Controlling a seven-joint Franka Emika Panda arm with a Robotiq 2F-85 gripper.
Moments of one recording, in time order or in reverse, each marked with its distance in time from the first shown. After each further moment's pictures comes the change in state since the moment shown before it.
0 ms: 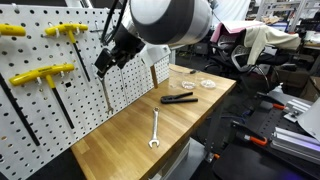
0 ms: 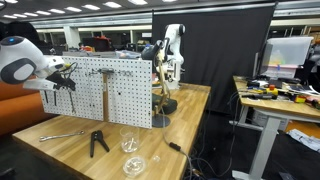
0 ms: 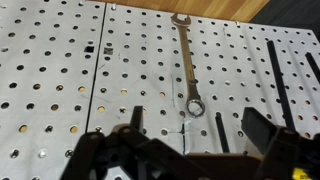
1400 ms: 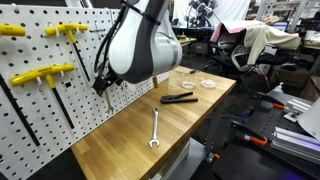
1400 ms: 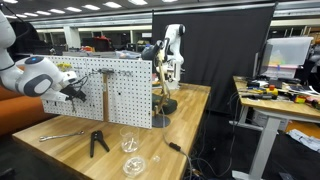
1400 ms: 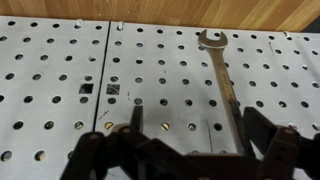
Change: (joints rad) arm 0.006 0.289 -0.052 0.247 0.027 -0.027 0.053
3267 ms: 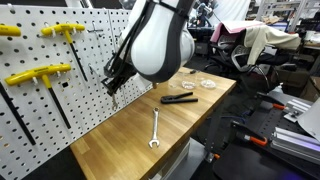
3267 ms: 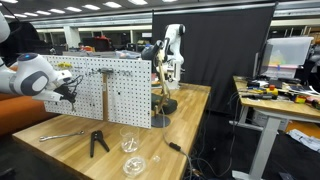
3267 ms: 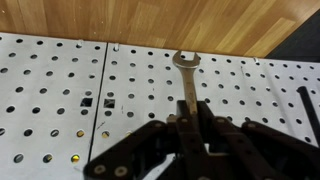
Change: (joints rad) arm -0.005 -0.094 -0.001 -0.135 -0.210 0.000 0.152
